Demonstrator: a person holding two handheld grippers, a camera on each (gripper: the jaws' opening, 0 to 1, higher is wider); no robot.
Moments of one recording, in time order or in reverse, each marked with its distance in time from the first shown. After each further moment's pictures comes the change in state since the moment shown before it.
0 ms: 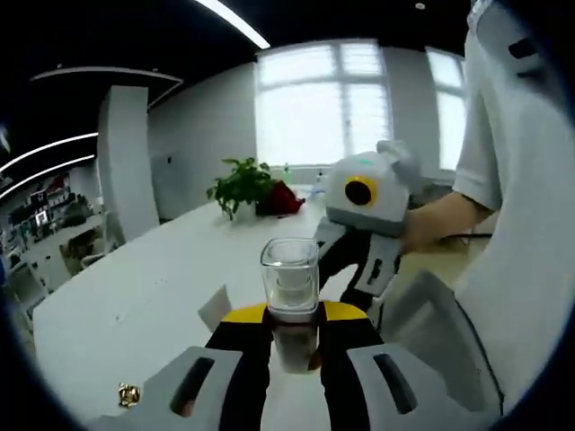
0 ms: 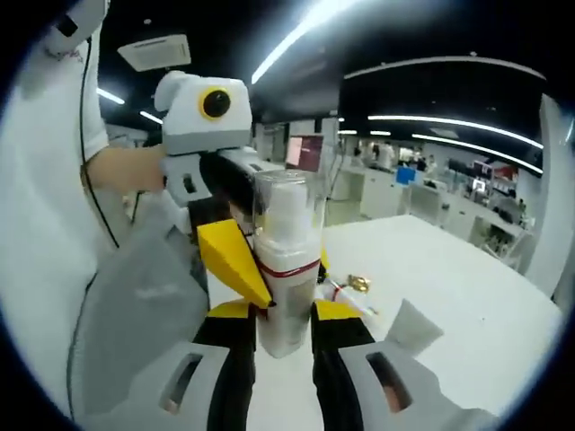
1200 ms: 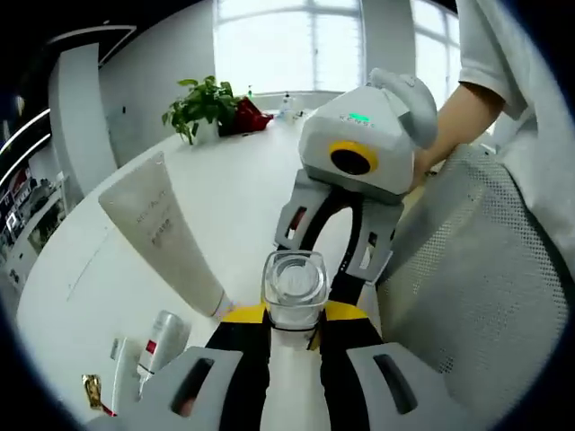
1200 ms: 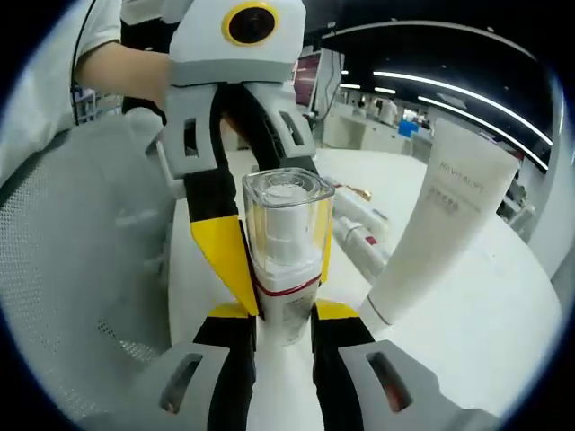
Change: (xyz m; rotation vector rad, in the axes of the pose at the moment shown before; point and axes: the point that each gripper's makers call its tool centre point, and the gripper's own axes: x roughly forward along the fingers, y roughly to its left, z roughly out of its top) left arm 0.087 0.013 -0.142 0.008 0.317 -0.134; right arm 0.045 -0.021 -0.162 0.017 0.258 -0.021
